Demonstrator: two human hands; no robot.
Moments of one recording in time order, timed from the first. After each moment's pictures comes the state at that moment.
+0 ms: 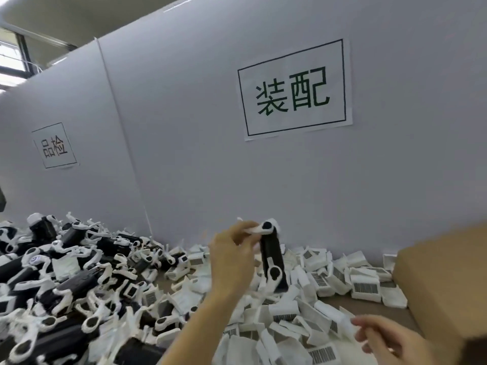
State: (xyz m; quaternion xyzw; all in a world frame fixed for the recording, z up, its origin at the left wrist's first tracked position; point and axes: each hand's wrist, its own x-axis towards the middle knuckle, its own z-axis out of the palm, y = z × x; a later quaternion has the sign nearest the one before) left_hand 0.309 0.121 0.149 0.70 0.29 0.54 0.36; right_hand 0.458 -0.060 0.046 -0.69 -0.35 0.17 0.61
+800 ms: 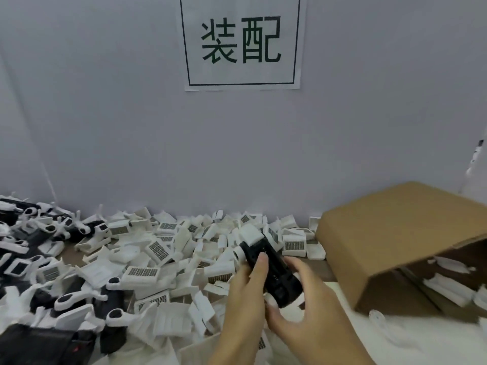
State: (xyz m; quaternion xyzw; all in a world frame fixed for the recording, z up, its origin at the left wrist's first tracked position) left_hand 0.368 0.034 0.038 0.49 0.27 0.36 0.75; right_hand 0.439 -0.057 0.030 -0.76 -0.45 0.01 0.46
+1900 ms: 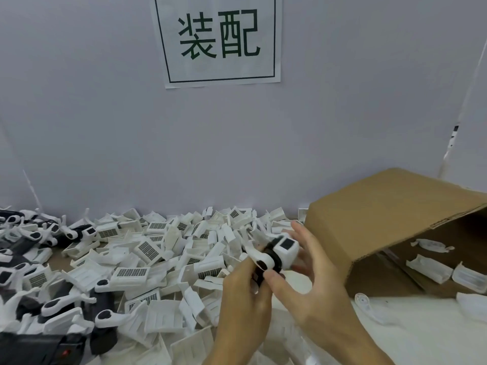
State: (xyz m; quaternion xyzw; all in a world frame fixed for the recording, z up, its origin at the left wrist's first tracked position) left_hand 0.367 0.029 0.021 0.77 0.13 0.46 0.43; right_hand 0.450 -0.071 0.037 -0.64 -0.44 0.04 0.63
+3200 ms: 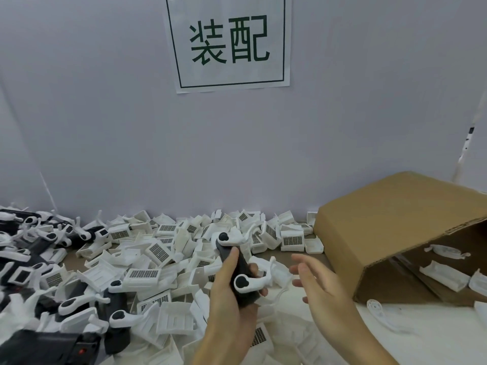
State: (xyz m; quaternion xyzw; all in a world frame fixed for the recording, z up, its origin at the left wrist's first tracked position) left_hand 0.361 0.049 0.037 0.27 0.20 0.39 0.86; right_hand 0.453 -0.063 0.036 -0.73 -0.31 0.15 0.59
